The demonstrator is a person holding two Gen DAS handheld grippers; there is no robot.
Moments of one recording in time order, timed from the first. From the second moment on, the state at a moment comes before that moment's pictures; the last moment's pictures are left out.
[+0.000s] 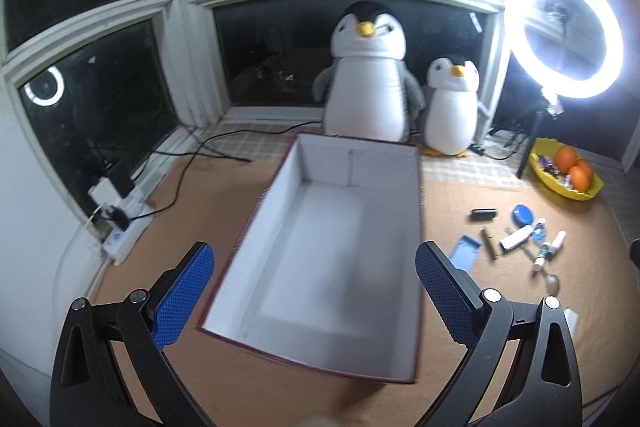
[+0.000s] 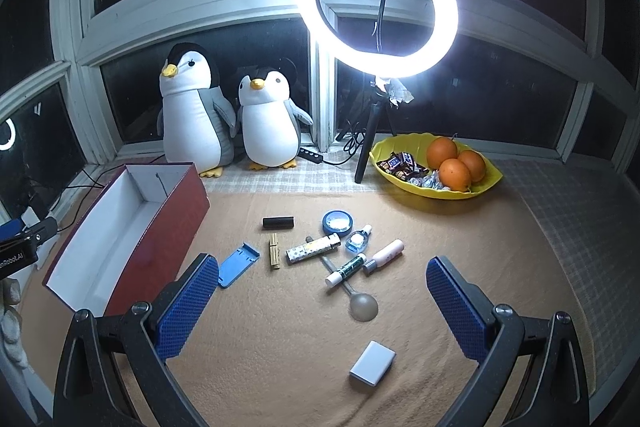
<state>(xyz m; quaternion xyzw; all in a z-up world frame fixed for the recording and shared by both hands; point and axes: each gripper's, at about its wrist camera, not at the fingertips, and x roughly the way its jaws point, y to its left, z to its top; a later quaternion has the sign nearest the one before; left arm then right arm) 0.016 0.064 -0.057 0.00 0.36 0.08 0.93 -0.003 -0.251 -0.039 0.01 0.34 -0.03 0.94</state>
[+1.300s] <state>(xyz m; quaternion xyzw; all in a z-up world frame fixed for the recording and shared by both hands) 0.058 0.150 -0.153 -0.02 0.48 0.14 0.87 -0.012 -0.313 -0.104 0.07 0.44 -0.07 0.89</state>
